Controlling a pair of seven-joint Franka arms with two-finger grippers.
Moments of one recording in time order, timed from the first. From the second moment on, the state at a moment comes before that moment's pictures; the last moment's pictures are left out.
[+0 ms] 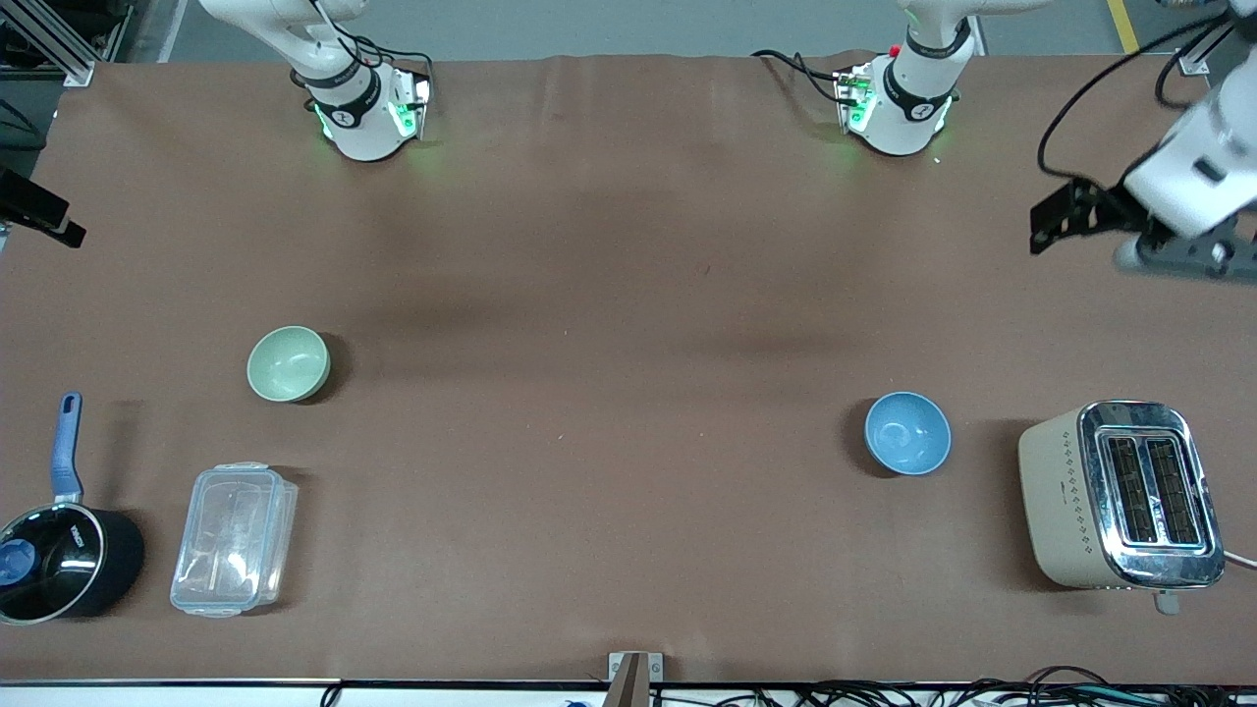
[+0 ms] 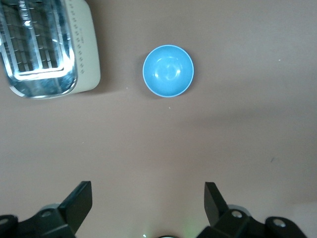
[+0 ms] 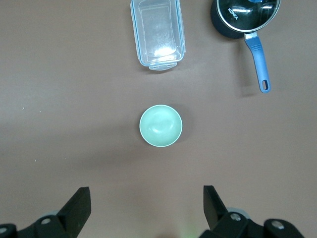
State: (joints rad) left arm 0.00 0.08 -0.13 -1.53 0.01 1.53 0.03; right arm 0.02 0.02 -0.13 -1.41 0.02 1.41 0.03
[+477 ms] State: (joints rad) left arm 0.02 0.47 -0.12 -1.51 0.02 1.86 0.03; right arm 0.01 0.02 -0.13 -1.55 0.02 1.51 -0.01
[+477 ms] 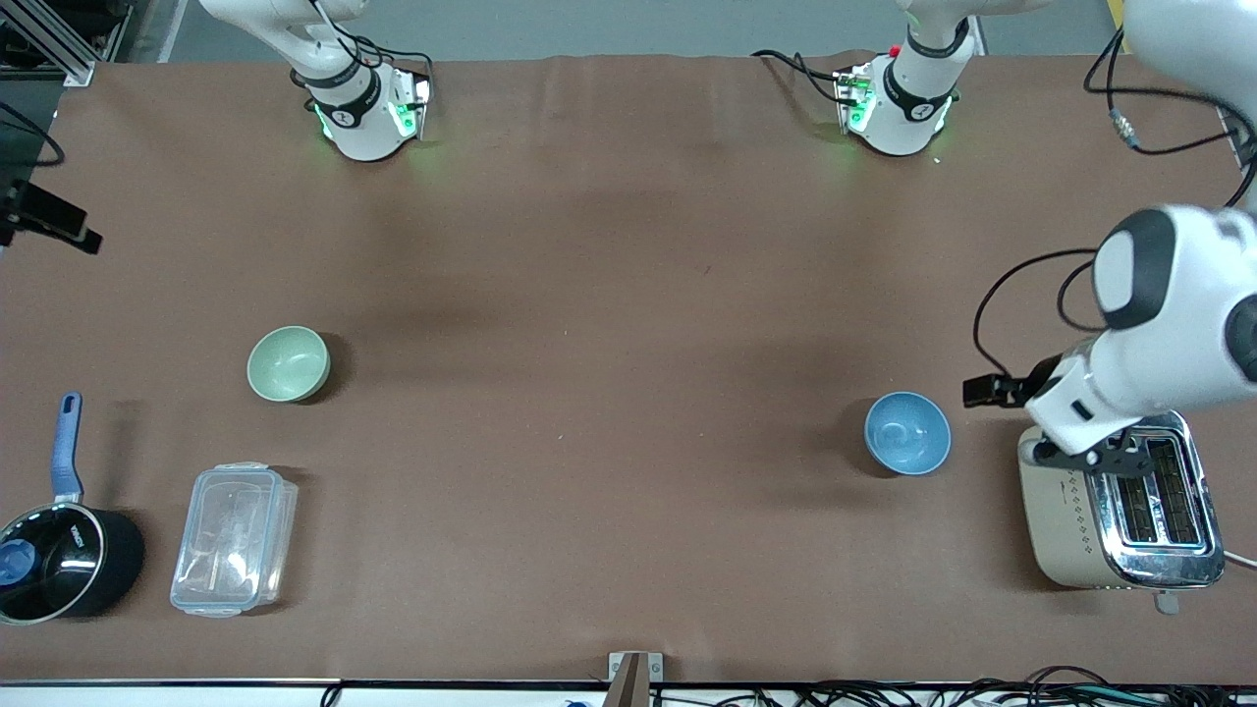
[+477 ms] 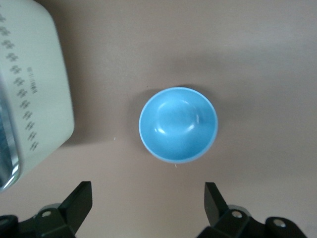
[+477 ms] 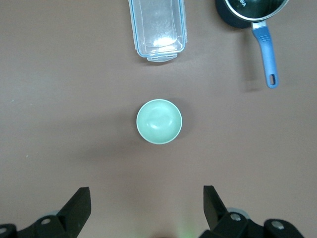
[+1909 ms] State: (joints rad) left arm 0.01 0.69 -0.14 -1.57 0.10 2.11 0.03; right arm -0.09 0.30 -0.13 -2.40 0.02 2.77 -0.16
